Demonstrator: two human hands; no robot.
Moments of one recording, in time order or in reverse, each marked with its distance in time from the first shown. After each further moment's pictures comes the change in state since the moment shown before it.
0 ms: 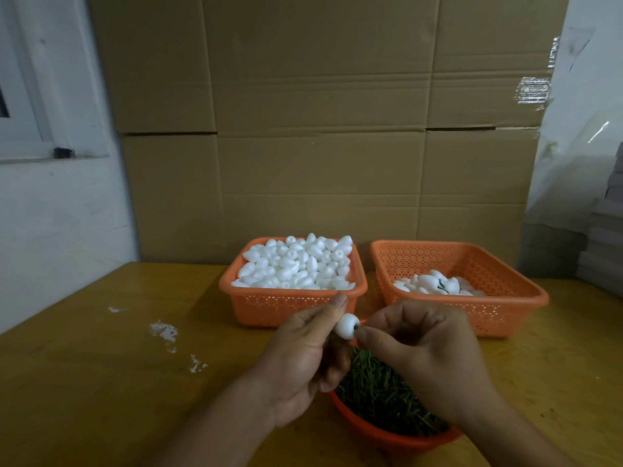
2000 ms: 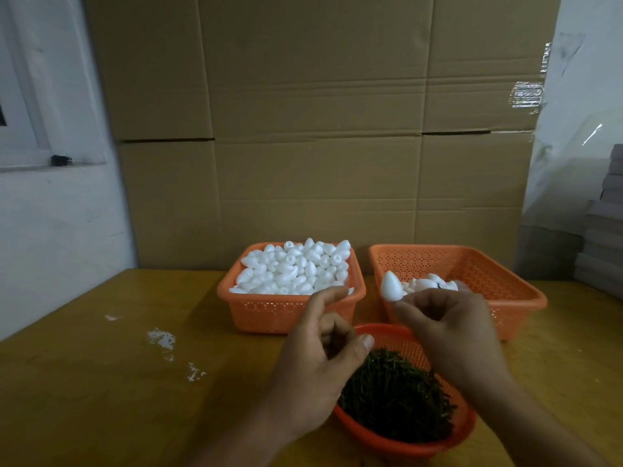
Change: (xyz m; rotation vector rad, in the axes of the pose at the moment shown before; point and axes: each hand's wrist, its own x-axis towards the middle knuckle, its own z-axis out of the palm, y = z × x) left_hand 0.006 -0.023 0.001 0.419 0.025 0.519; right_hand 0.025 0.024 -0.021 -0.235 0.212 0.102
